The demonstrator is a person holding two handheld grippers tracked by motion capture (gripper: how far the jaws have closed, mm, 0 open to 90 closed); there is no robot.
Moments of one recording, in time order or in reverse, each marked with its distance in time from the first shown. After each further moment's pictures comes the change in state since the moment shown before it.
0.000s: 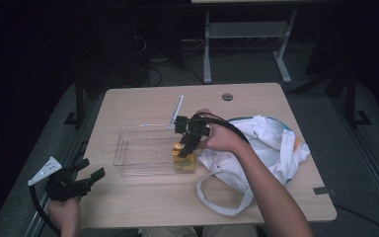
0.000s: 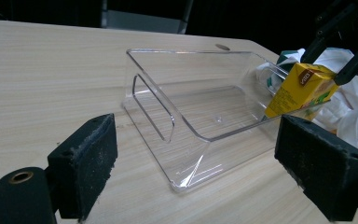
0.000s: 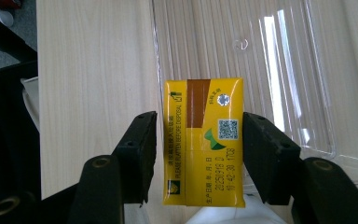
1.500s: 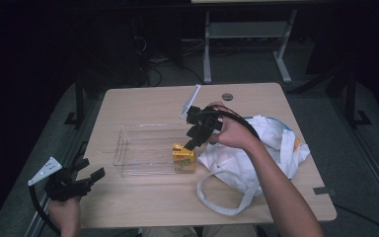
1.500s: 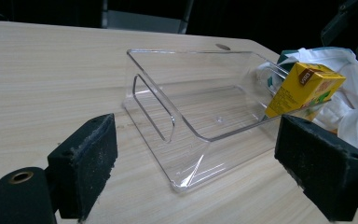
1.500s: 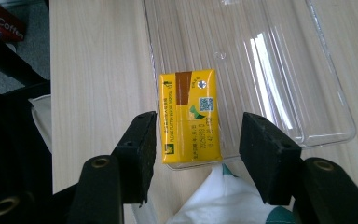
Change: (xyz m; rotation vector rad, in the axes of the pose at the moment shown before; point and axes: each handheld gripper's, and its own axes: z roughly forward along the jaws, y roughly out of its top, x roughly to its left) left arm -0.001 0.000 0.000 -0.001 0.004 0.002; right arm 0.000 -0.020 -0.039 -0.112 -0.033 0.041
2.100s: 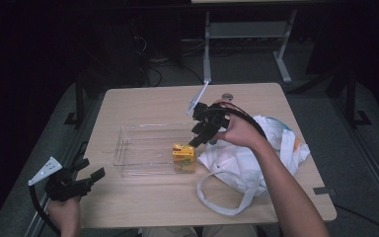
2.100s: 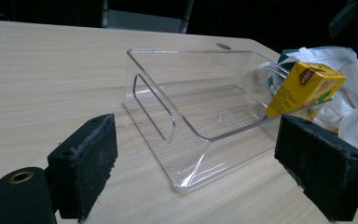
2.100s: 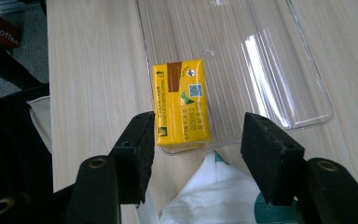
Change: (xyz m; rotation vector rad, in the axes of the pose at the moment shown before) left arm 0.000 0.000 0.000 0.001 0.001 0.000; right arm -0.002 -0.010 -0.016 -0.018 -0.027 0.018
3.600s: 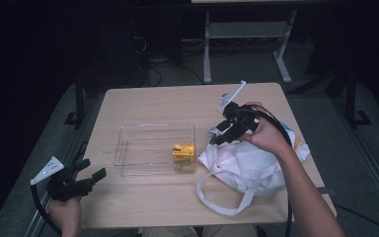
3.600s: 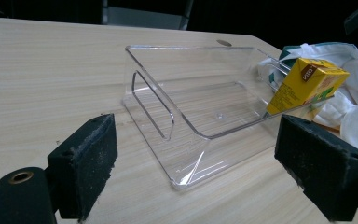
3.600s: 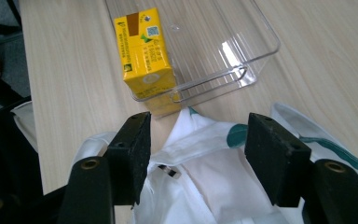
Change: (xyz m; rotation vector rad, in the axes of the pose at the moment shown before) left arm -0.002 0.000 0.003 0.016 0.002 0.001; right arm -0.009 -0.067 -0.031 -0.089 -0.078 0.144
